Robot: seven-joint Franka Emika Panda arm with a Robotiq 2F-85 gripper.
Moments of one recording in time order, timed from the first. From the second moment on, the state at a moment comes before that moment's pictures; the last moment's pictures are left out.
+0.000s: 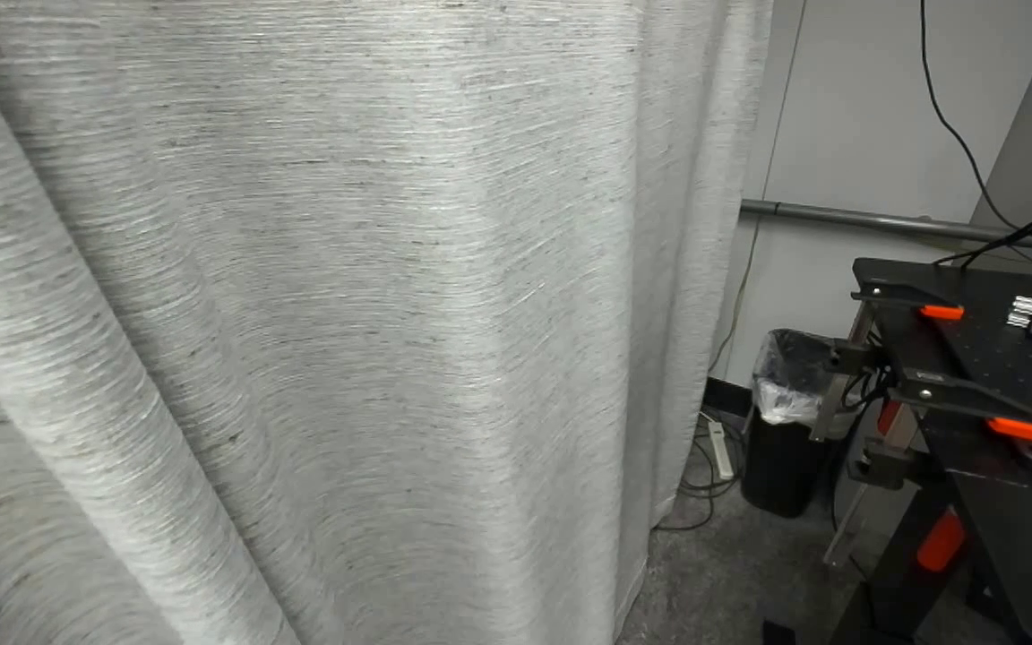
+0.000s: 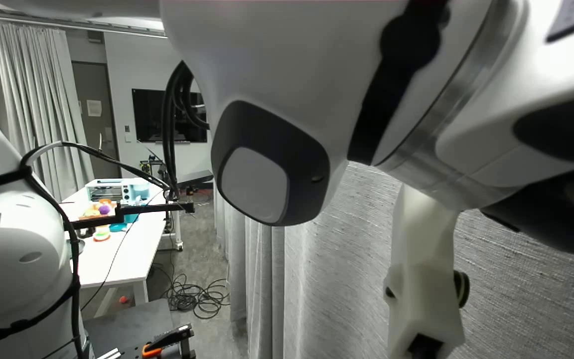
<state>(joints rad) 0.19 -0.32 -0.95 -2.47 0.36 3.46 -0.29</state>
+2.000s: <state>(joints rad) 0.92 -0.46 -1.31 -2.45 0.24 3.49 -0.29</state>
